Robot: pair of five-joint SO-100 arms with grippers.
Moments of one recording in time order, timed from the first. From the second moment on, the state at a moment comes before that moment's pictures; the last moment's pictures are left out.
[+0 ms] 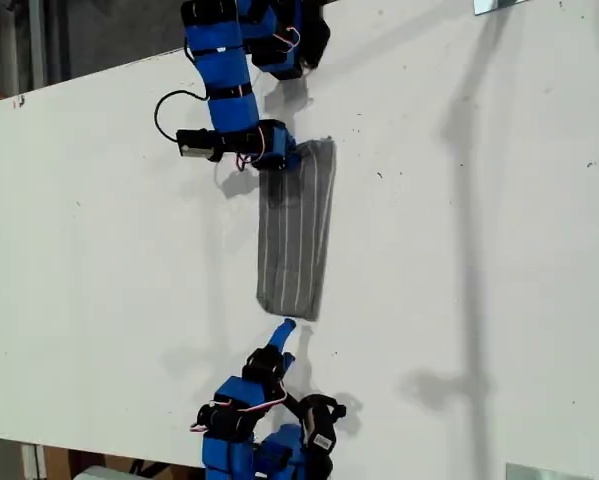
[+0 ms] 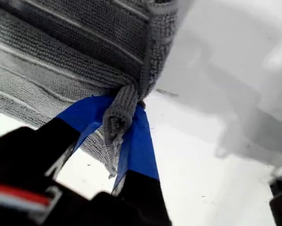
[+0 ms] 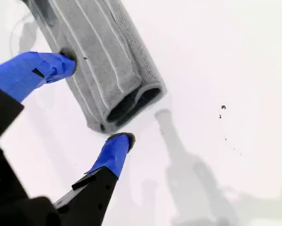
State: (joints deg) arm 0 -2.1 117.3 114.7 74.8 -81.2; arm 1 4.0 99.9 126.8 71.3 95.7
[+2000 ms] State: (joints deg) arm 0 -5.8 187.9 161.0 83.1 -91.7; arm 1 16.1 100.2 84.2 101.6 73.7
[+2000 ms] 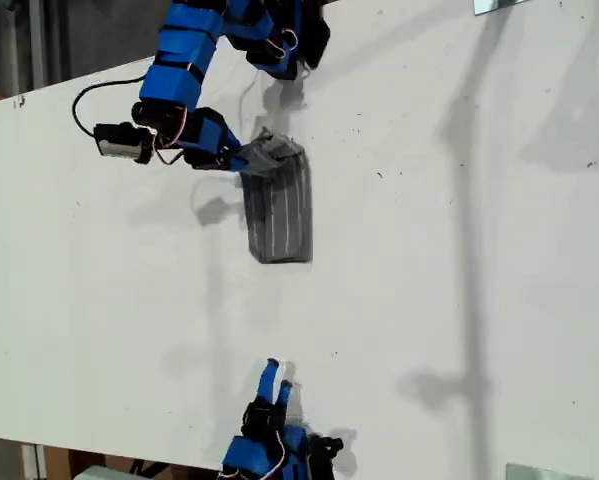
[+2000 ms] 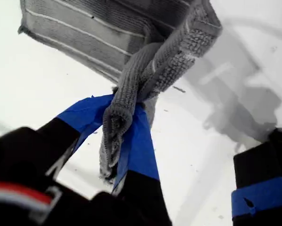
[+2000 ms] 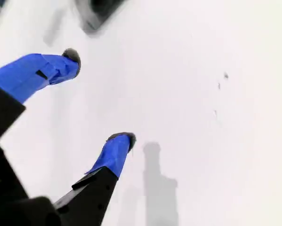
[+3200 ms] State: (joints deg) arm 0 -4.3 198.3 170.6 81.8 -95.6; arm 1 10.2 73.5 56.2 84.0 45.7
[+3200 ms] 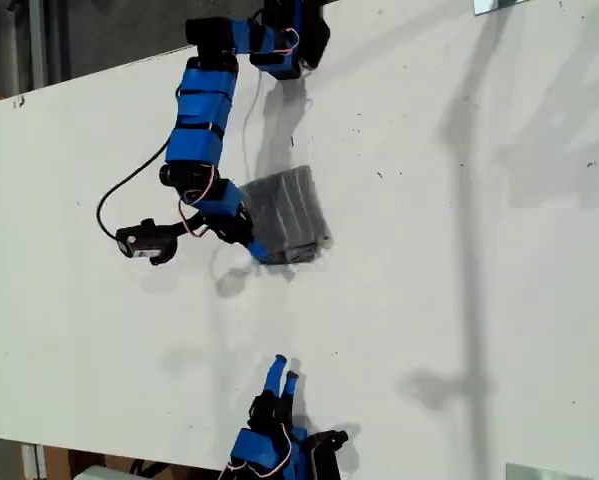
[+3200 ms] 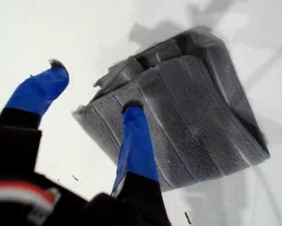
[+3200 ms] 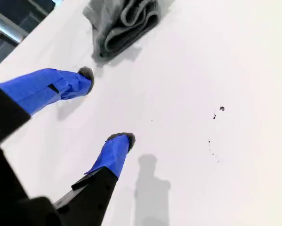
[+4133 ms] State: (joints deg) arm 0 -5.4 198.3 173.2 80.2 -93.7; arm 1 2.2 182.0 159.3 73.8 80.7
